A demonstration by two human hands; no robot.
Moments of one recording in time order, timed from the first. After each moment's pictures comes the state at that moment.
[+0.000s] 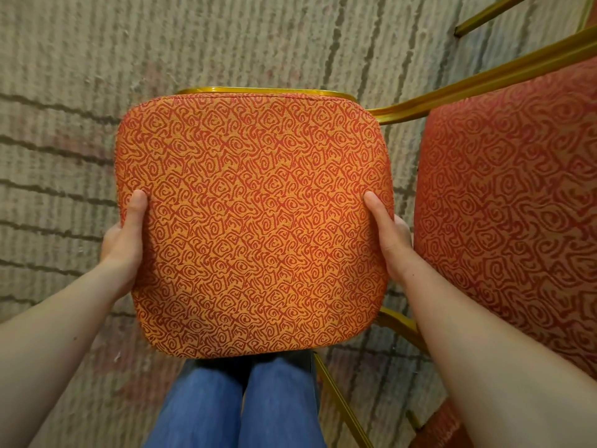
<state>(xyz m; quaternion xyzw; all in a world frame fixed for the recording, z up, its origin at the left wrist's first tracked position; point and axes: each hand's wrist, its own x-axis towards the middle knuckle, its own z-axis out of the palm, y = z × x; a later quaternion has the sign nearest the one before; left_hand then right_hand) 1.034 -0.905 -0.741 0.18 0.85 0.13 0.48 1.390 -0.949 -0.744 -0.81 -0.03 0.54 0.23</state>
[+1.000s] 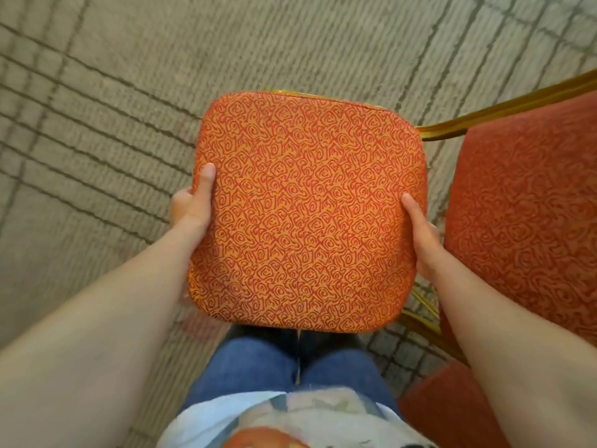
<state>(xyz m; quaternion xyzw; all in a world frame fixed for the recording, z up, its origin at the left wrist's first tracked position) 0.987 -0.919 -0.506 0.18 0.89 0.18 0.39 1.343 -0.930 -0.538 -0.75 -0.09 0.61 0.24</state>
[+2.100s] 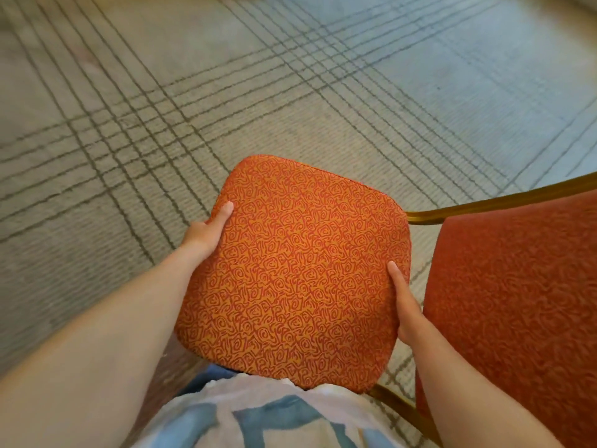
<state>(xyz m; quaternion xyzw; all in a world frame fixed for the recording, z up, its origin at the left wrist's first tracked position) 0.825 -0.967 -0.361 0.10 0.85 0.32 0.41 1.189 -0.869 -0.387 -0.66 -0.26 0.68 0.17</state>
